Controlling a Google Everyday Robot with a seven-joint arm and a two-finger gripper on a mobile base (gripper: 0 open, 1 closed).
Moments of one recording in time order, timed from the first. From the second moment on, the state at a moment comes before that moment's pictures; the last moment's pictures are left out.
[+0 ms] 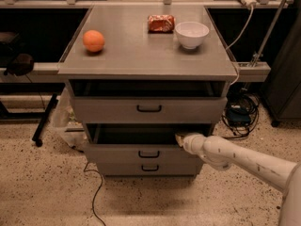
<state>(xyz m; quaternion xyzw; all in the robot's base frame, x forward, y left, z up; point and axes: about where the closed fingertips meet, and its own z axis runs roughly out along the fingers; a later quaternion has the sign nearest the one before) 0.707 -0.151 0.445 -0.16 0.87 0.15 0.45</state>
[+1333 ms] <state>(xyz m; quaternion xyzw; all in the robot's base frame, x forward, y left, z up) 0.663 -0.164 0.439 -0.20 0.87 0.15 0.43</state>
